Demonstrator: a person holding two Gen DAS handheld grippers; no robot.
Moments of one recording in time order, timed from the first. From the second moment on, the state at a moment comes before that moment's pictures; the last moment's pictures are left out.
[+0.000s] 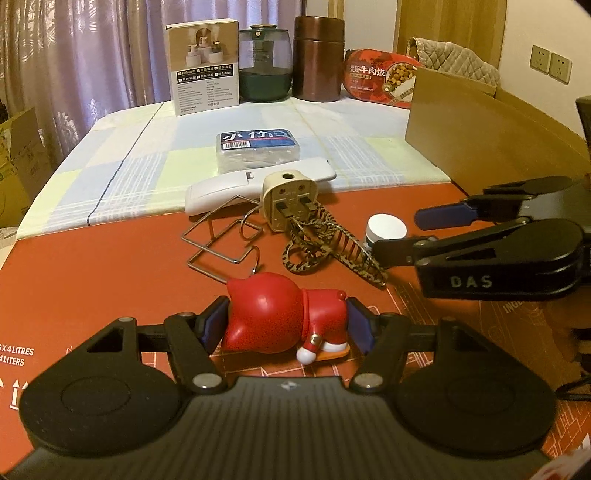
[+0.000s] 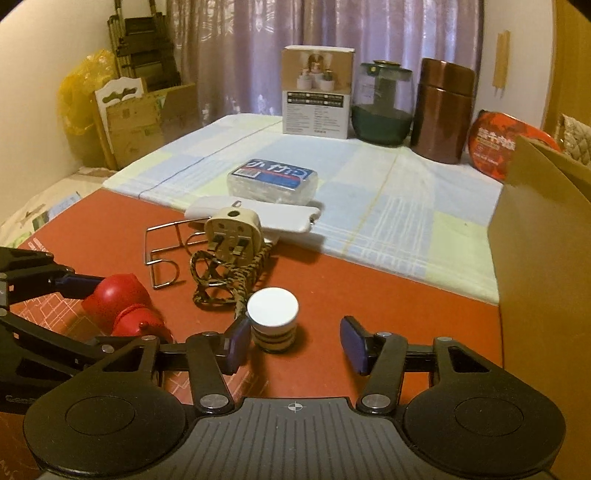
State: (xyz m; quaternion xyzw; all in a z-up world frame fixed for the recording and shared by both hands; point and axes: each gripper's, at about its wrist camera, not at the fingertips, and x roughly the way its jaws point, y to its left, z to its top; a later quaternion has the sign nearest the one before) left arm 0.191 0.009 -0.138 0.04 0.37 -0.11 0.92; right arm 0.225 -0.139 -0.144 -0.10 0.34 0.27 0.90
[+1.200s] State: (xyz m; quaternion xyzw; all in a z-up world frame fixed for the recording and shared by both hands) left arm 0.154 -0.015 -0.091 0.05 0.36 -0.12 0.93; right arm 0.168 -0.182 -0.091 -0.06 0.33 0.21 0.92
